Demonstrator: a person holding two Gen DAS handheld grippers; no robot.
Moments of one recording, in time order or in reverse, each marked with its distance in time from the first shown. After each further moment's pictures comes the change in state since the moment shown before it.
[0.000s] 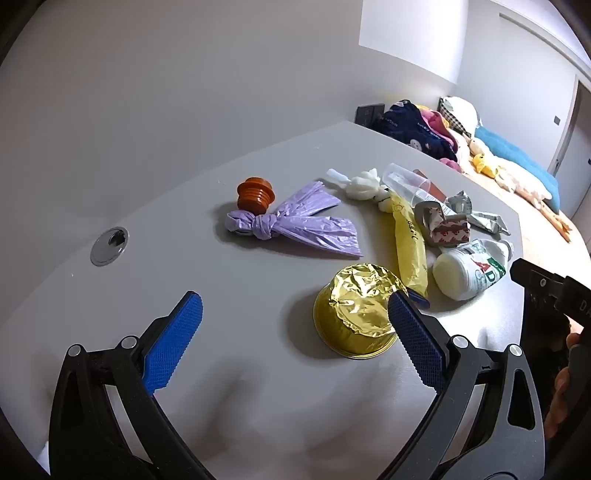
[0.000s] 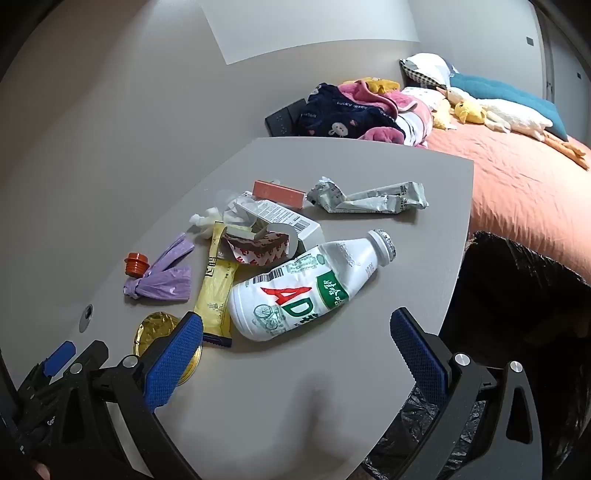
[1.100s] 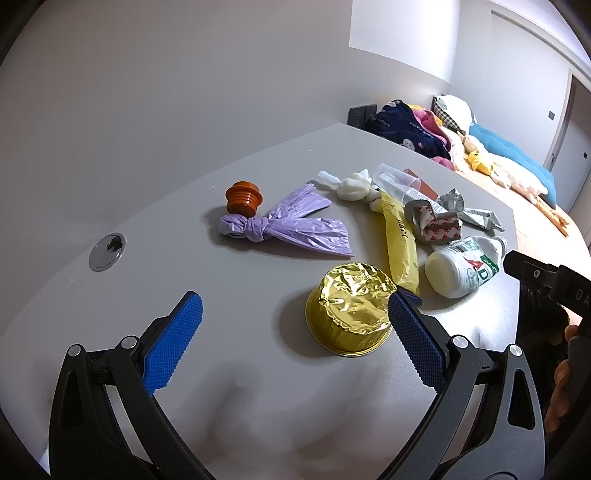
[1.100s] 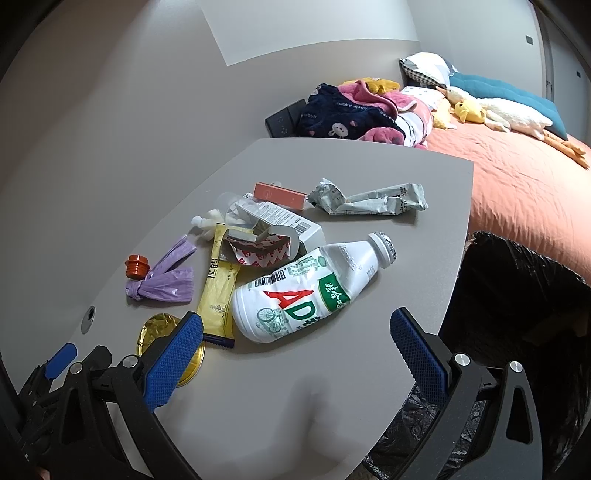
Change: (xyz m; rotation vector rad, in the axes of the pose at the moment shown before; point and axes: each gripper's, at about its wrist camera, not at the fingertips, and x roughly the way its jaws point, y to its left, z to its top) left arm -0.006 -0.005 0.003 0.035 -0.010 -0.005; right arm -0.003 0.003 0.002 0.005 0.004 -0.001
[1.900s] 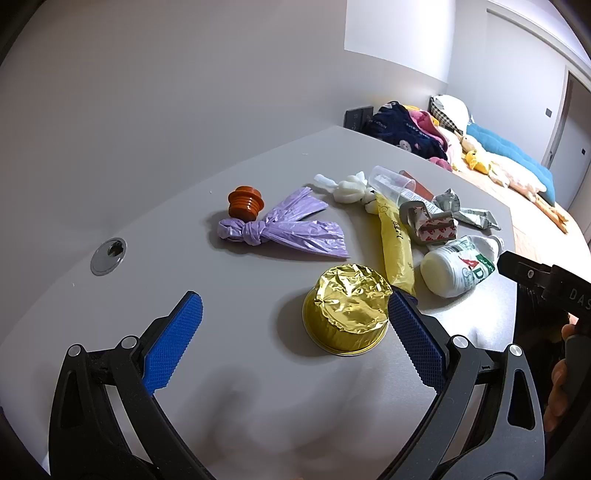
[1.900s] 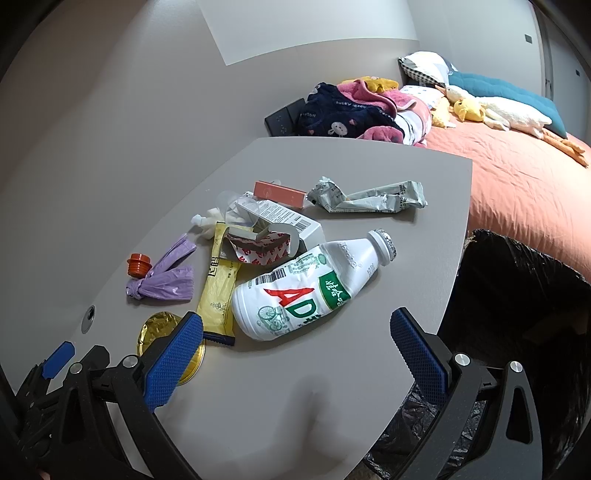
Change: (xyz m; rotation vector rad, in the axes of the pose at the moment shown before) left arm -0.004 -0.003 0.000 0.008 -0.010 -0.003; right arm 0.001 -0.001 -0.001 0.004 0.003 0.002
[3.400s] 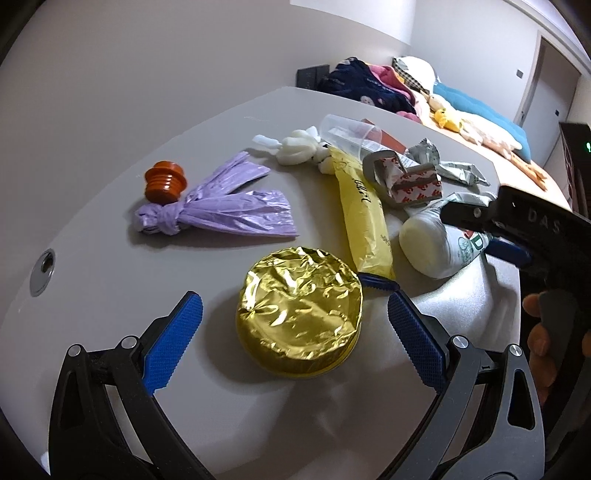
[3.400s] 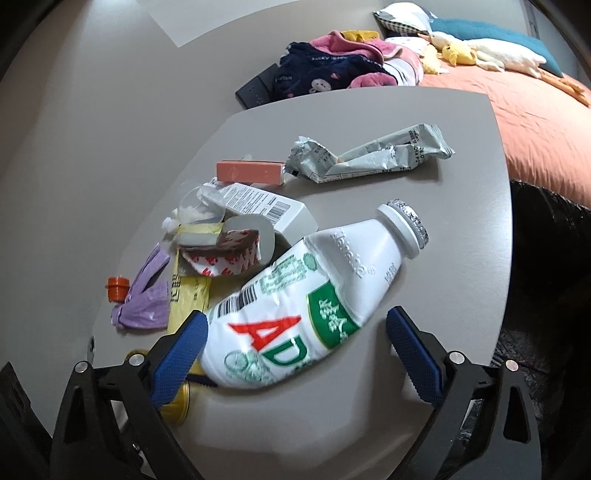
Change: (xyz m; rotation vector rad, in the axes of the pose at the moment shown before) left arm 0.066 -0.039 -0.004 0.133 0.103 -0.118; right arm 0.072 -0.023 0.014 0.176 0.110 0.053
